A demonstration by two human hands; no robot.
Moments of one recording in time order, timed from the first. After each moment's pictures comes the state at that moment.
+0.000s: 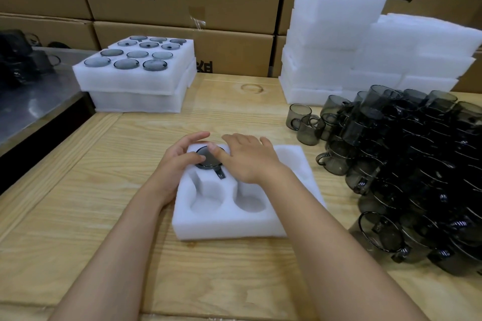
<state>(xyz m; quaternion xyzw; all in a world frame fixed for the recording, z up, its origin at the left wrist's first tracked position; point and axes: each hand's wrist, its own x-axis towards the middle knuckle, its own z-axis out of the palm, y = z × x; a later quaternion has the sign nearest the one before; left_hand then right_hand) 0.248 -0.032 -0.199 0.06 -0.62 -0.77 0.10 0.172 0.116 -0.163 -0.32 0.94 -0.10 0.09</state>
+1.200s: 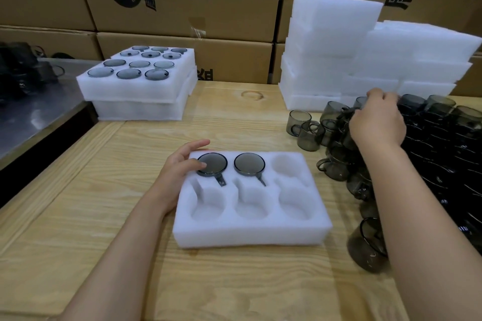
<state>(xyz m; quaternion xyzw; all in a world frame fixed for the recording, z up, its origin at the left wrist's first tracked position) 0.246 -0.031 -0.199 0.10 -0.60 -0.78 0.10 0.100 0.256 -0.101 0.04 0.96 -0.18 -0.23</state>
